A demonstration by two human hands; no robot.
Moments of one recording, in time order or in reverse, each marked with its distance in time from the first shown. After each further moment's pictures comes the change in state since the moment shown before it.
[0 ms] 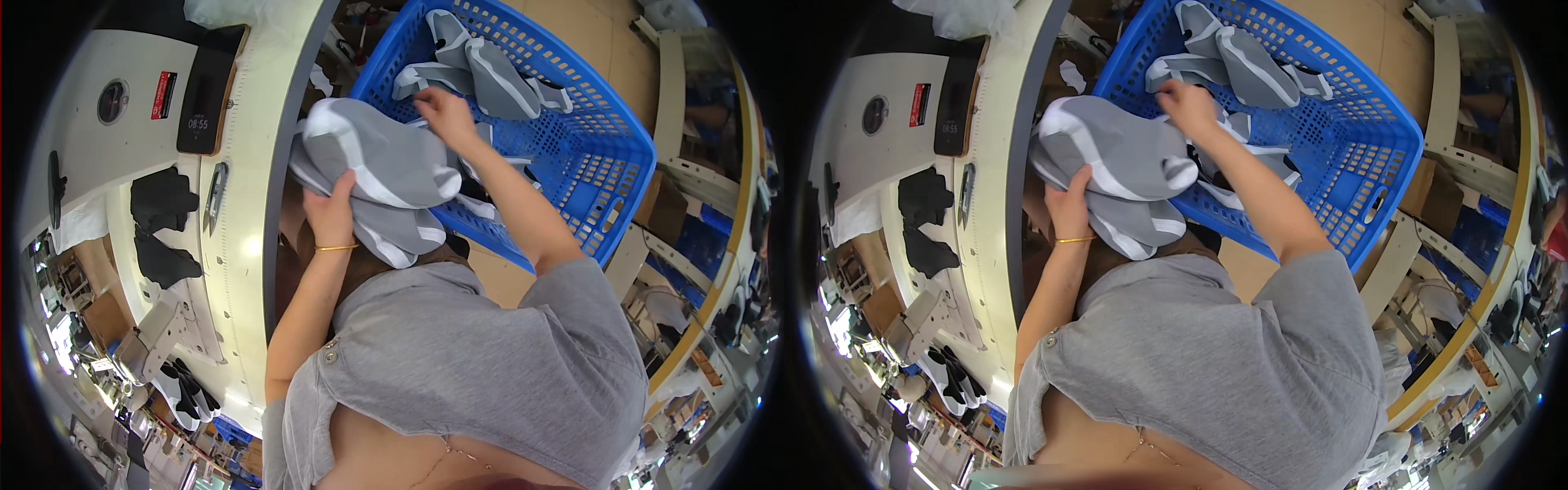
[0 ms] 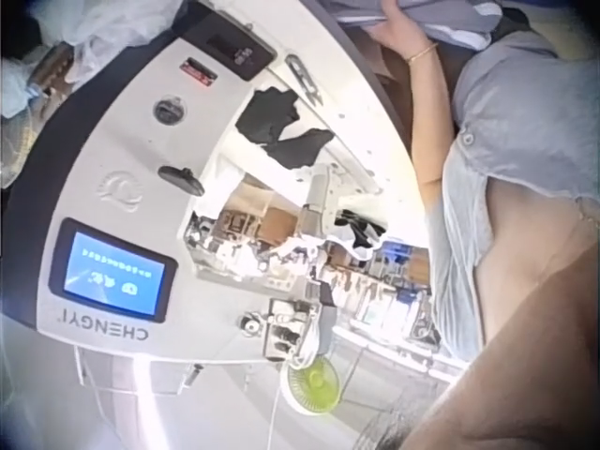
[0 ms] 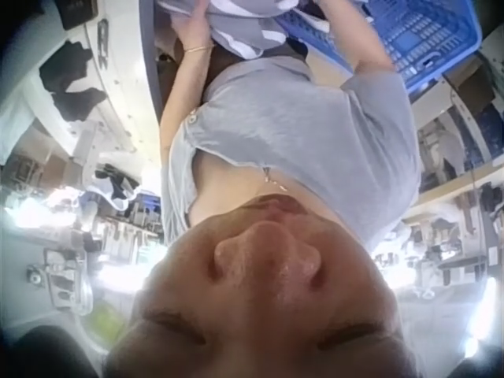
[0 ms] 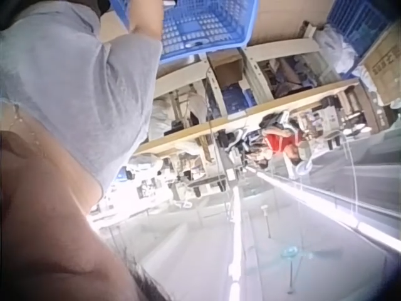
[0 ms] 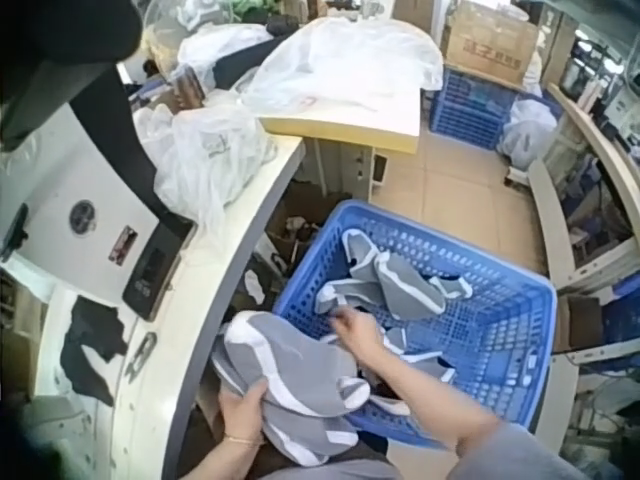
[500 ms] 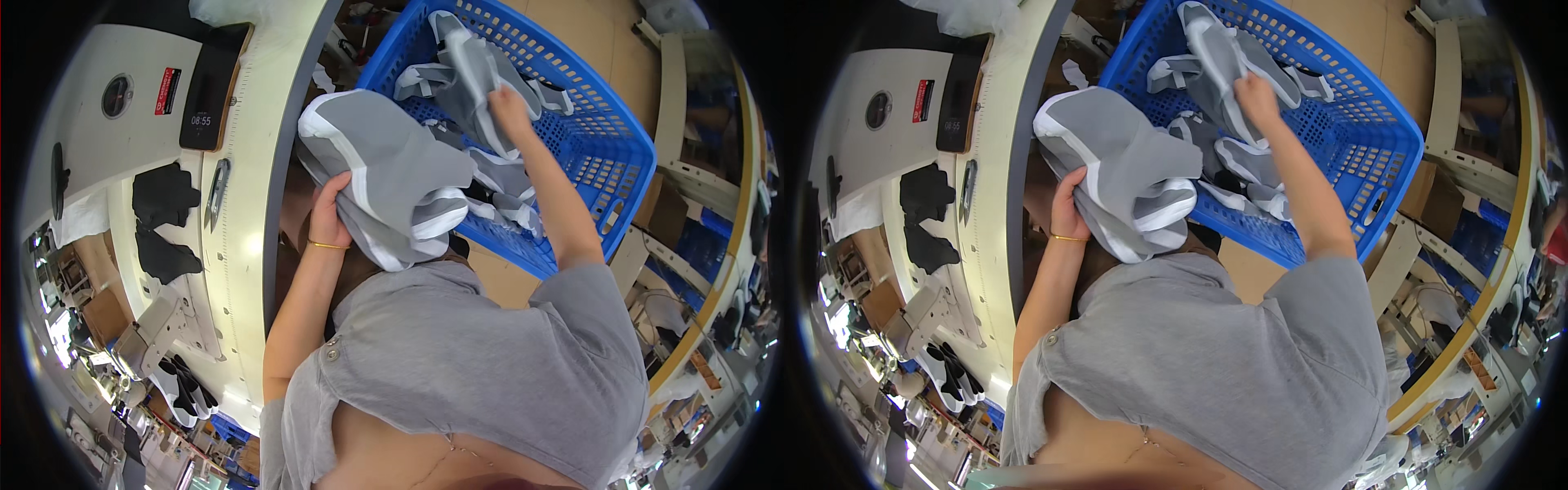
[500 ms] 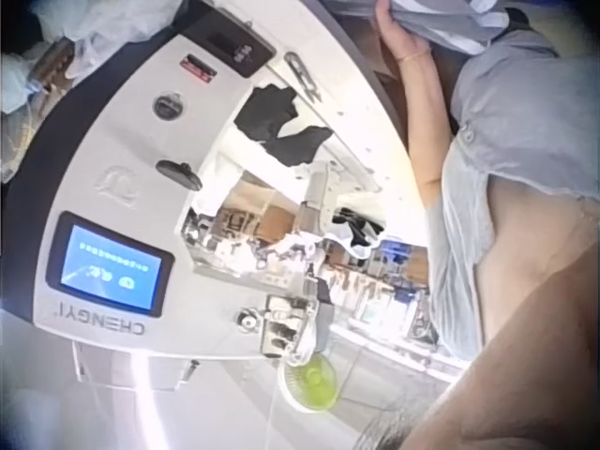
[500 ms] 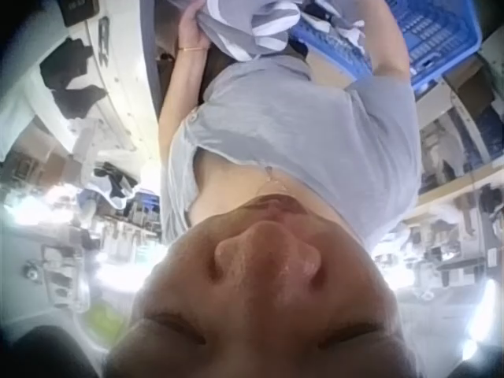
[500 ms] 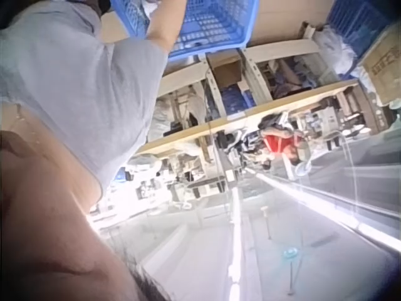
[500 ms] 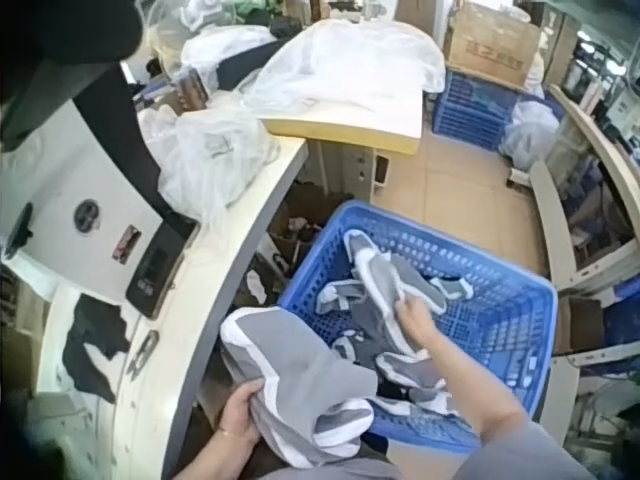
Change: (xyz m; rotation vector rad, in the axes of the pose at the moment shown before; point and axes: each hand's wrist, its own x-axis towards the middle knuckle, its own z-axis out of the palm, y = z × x) left_hand 0.014 -0.012 -0.019 -0.570 -0.372 -0.523; right_hand 0.018 0.105 -0.082 -0.119 0.052 0.243
